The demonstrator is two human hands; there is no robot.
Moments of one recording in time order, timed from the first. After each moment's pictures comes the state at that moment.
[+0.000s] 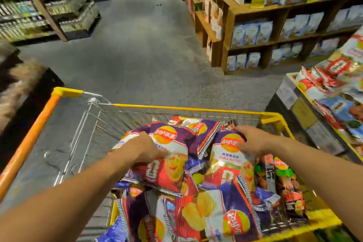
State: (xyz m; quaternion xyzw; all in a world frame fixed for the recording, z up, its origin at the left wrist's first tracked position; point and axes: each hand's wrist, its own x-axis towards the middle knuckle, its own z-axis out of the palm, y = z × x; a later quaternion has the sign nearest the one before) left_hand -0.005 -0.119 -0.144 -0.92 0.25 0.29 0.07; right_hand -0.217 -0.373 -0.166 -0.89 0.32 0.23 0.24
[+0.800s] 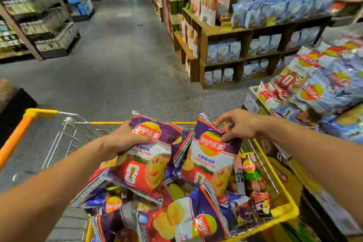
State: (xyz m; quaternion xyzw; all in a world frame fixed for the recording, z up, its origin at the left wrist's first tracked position) left_hand -0.021 -0.151 -0.087 -0.80 0.20 0.39 -0.40; right_hand -0.255 -0.400 -0.065 -0.86 0.29 0.12 0.40
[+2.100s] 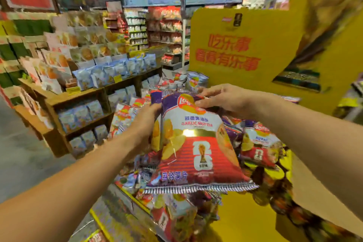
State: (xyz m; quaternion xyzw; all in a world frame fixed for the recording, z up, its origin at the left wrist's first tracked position) left_hand -0.477 -0.532 0.057 -0.44 0.47 0.55 -0.52; right_hand -0.695 -0.533 0.136 -0.64 0.50 -0.29 0.50
